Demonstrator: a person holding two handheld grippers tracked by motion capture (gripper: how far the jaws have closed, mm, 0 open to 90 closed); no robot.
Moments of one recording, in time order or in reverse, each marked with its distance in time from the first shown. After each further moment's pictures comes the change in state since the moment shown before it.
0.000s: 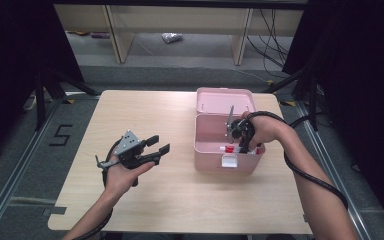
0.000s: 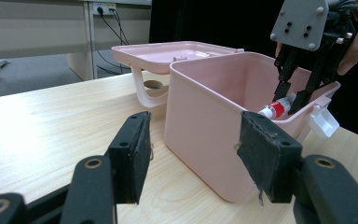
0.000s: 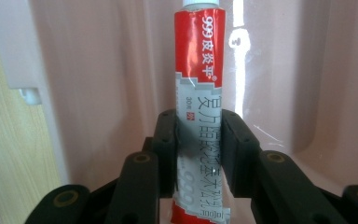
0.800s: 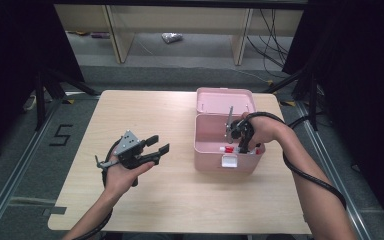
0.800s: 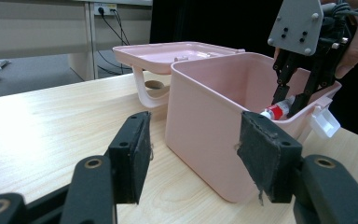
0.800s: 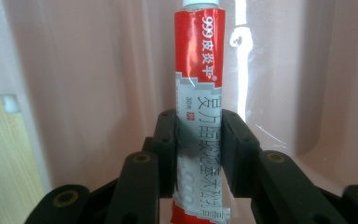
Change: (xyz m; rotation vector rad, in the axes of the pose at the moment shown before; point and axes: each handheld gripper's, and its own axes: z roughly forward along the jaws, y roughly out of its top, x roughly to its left) left arm 0.001 0.000 0.000 -0.001 0.002 -0.001; right arm -0.003 0.001 0.005 0.002 0.018 -0.001
